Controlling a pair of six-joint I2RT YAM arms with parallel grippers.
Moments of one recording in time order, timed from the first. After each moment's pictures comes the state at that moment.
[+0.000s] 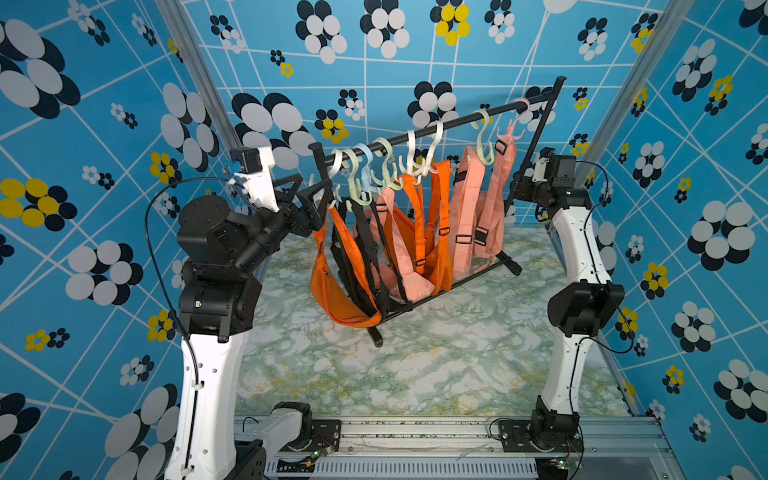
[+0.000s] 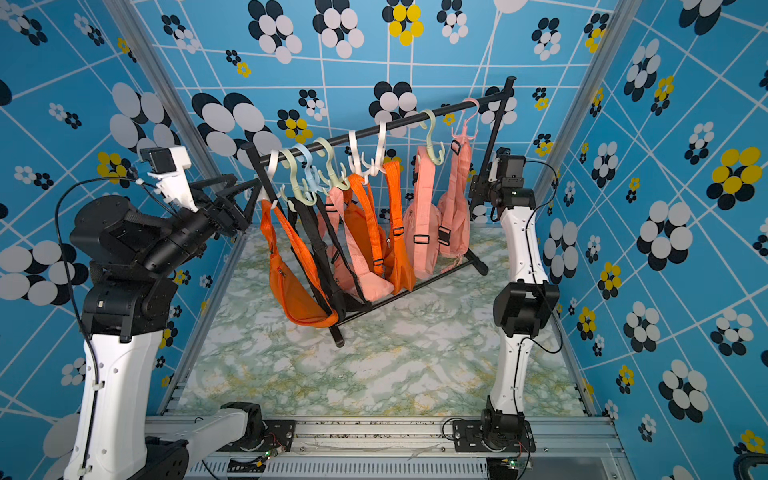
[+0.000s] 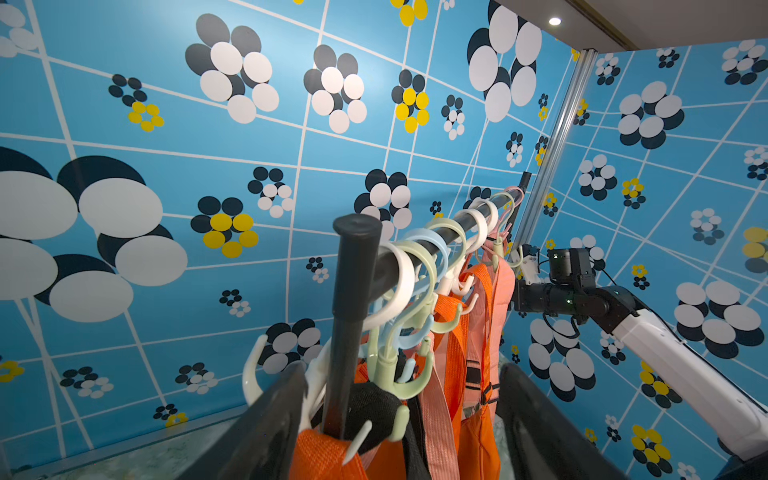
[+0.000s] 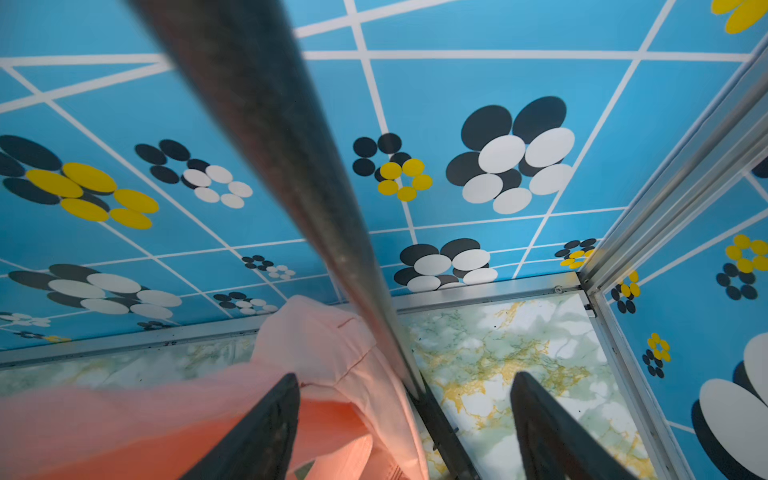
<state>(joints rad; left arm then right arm) -0.08 1.10 1.71 -0.45 0.42 -0.28 -0.06 2.21 2.44 -0.72 -0.04 0.11</state>
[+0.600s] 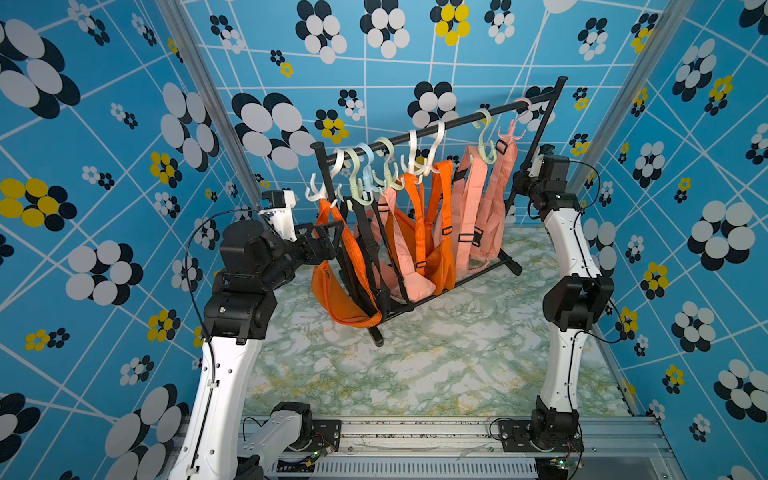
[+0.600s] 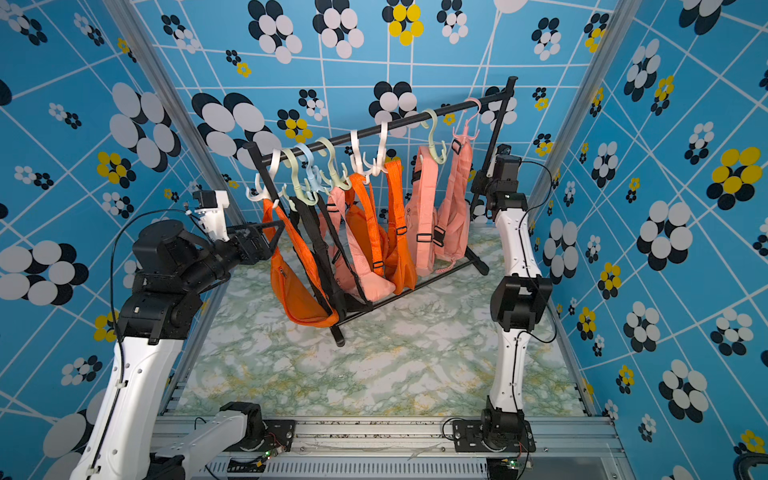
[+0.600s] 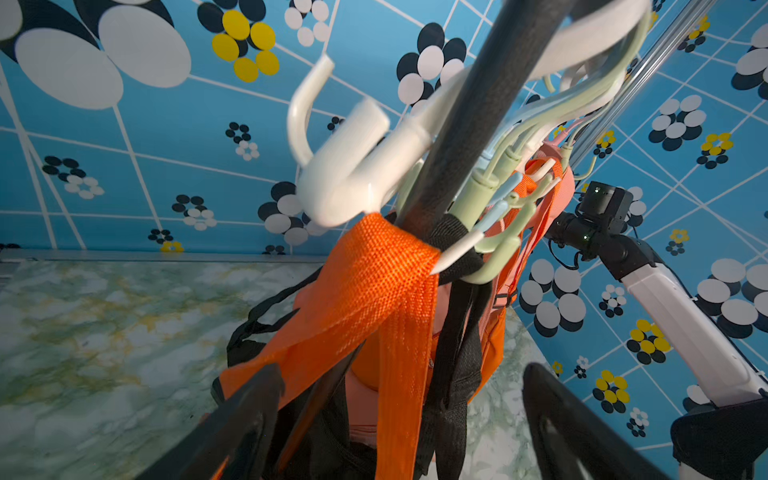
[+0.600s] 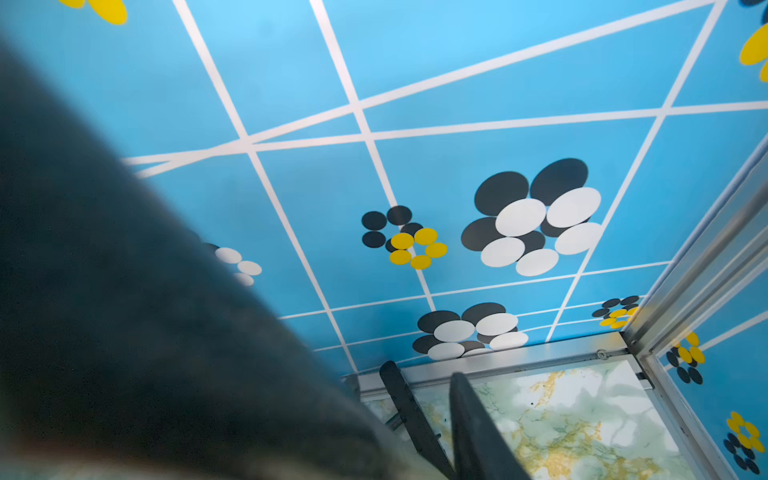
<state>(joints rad) -0.09 1.05 1.43 -0.55 0.40 -0.39 -0.06 2.29 2.45 -0.49 -0.05 0.20</state>
